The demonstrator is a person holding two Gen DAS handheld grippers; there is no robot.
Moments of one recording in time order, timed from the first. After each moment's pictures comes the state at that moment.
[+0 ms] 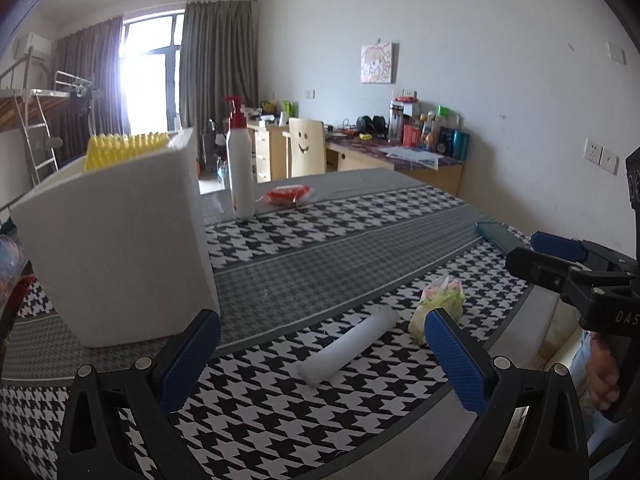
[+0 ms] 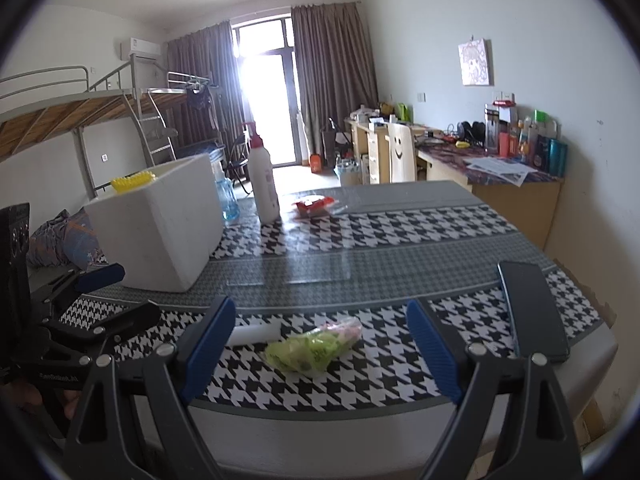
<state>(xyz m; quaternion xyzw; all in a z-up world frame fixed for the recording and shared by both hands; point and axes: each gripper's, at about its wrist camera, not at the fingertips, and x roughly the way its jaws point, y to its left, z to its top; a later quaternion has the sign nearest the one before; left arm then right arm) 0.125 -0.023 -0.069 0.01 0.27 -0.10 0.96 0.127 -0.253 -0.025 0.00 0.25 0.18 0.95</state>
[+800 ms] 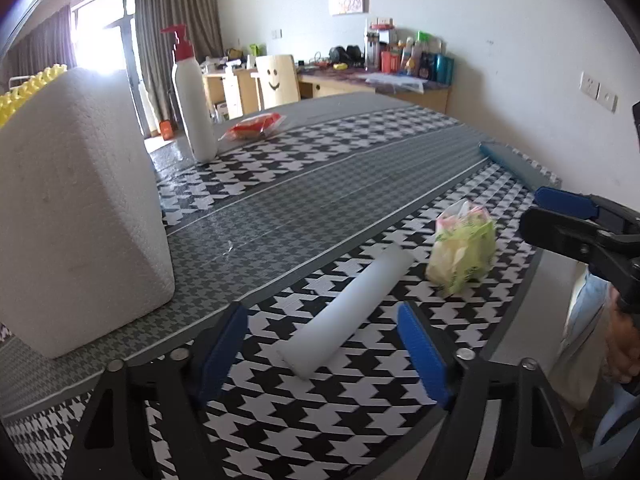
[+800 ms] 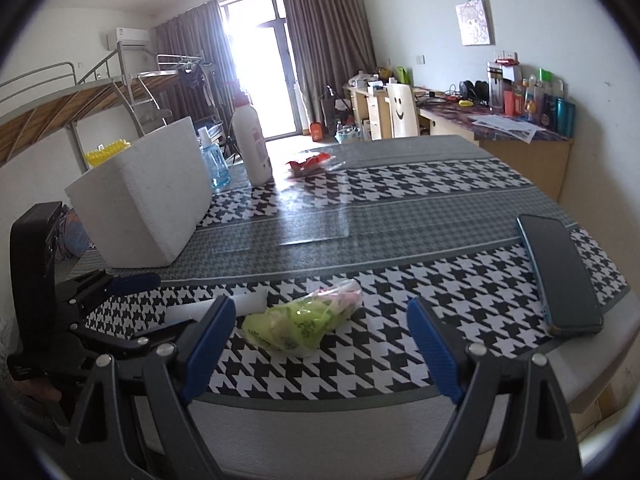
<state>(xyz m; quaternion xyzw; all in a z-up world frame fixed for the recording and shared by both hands) 0.173 -0.041 -0.111 0.07 0.38 -0.13 0.91 0.151 -0.255 -0.056 0.02 0.31 0.19 0.93</state>
